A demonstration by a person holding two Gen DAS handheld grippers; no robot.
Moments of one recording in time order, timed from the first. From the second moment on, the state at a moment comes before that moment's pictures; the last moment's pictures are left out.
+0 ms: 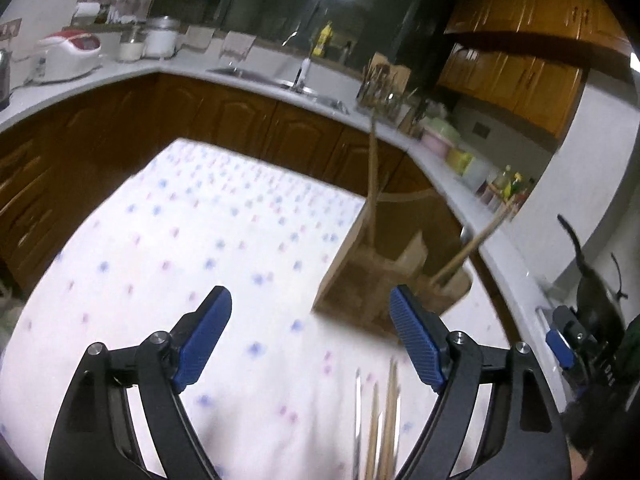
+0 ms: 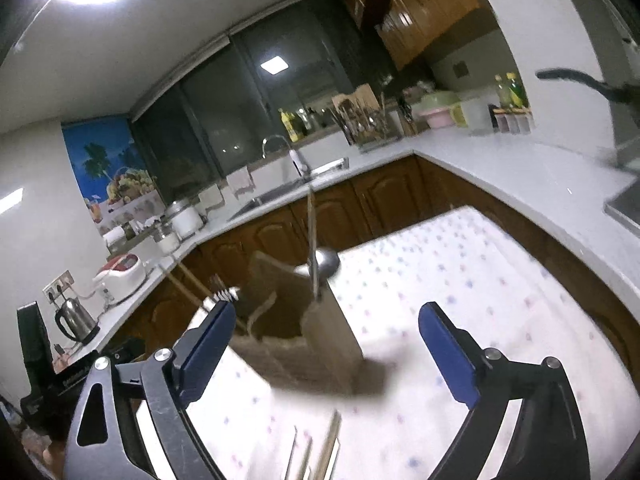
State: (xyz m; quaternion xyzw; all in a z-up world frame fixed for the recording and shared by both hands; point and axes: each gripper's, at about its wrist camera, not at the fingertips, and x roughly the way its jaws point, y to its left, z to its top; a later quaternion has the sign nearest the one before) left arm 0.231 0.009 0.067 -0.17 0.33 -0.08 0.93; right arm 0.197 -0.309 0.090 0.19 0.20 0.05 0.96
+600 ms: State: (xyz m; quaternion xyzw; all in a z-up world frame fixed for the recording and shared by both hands) left arm 0.172 0.037 0.005 -0.16 0.39 -0.05 0.91; right arm 0.130 -0.294 0.025 0.16 0.27 0.02 0.95
